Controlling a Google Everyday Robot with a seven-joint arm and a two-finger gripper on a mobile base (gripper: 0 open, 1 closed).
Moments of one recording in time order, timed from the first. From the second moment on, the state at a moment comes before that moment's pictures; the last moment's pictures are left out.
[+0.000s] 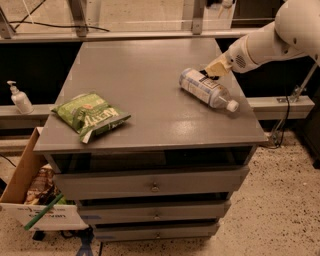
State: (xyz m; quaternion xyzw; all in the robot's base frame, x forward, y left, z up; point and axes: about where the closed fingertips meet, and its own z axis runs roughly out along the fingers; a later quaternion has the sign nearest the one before) arm 0.723 -0.172 0.880 -0.43 0.80 0.12 0.40
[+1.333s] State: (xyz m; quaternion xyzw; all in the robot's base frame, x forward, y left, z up) arm 0.719 -0.165 0.896 -0.43 0.80 0.12 0.40
